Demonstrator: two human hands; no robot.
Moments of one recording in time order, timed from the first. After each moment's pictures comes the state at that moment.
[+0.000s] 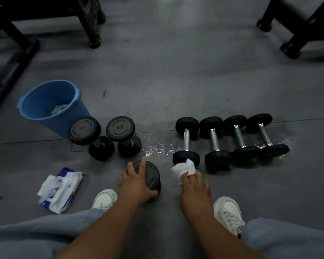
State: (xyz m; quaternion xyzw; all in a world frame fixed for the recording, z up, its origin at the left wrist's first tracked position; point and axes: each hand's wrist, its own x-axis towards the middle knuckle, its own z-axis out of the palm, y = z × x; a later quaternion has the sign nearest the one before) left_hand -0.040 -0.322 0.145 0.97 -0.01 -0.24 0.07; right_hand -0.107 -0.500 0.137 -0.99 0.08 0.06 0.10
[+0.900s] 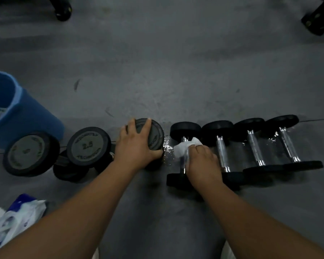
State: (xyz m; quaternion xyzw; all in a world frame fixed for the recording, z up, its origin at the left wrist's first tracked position) left_hand 0.167 -0.398 0.127 0.98 -0.09 -0.15 0.09; right_hand 0.086 -0.583 0.068 -0.99 0.09 0.05 0.08
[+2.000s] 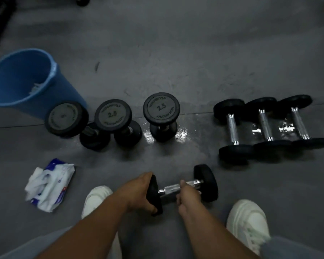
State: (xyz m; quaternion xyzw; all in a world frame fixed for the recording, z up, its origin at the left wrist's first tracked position) left_hand -0.001 -0.304 0.079 0.88 -0.14 -0.44 0.13; right_hand -0.053 -0.469 0.008 -0.43 0.62 0.15 0.64
